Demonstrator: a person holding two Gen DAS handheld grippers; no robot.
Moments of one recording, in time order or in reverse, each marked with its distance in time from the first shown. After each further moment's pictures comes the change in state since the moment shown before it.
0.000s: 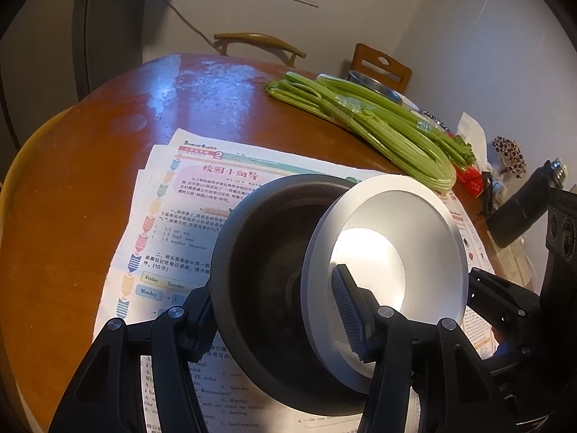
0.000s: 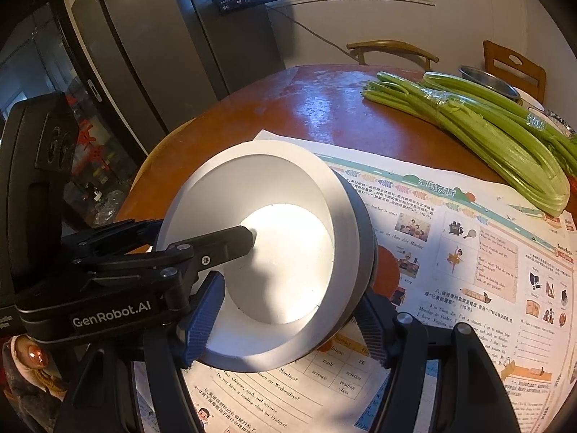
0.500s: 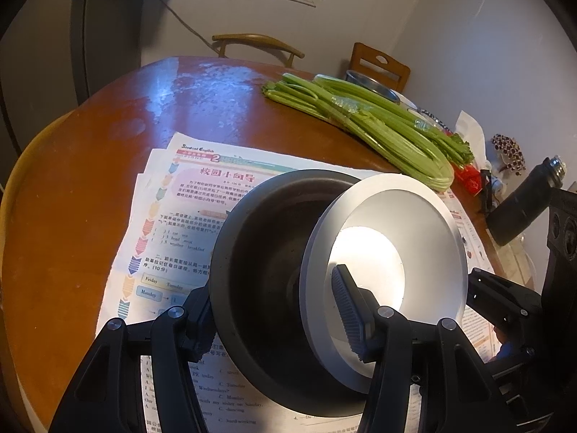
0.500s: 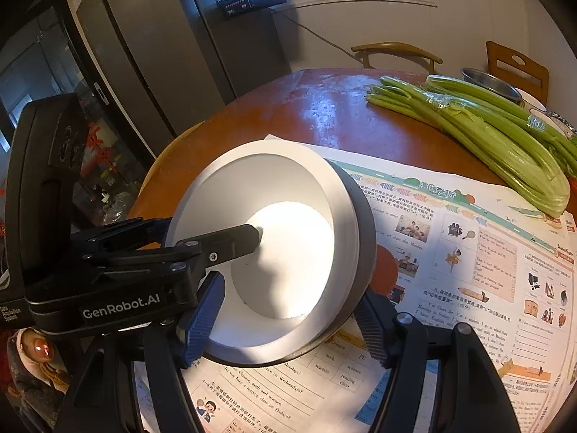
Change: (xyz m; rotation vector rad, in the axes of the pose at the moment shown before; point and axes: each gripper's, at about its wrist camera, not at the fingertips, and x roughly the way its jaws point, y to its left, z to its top) left arm -0.003 -0.006 0.001 0.011 0.005 0.005; right arm -0.008 -0.003 0.000 0.002 -0.004 0.035
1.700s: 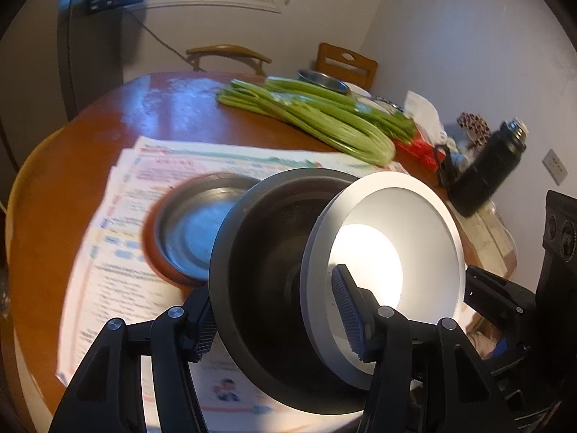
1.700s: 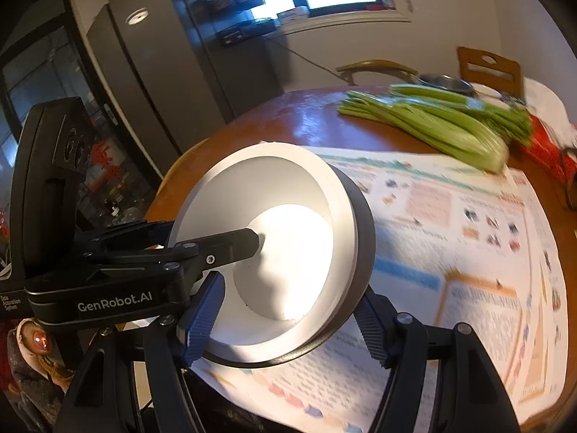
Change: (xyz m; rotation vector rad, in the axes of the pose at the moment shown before) left arm -0.065 -0.083 -0.049 0.075 -0.035 -0.014; right arm -0.102 -0.017 -0.069 0.014 -0.106 0.016
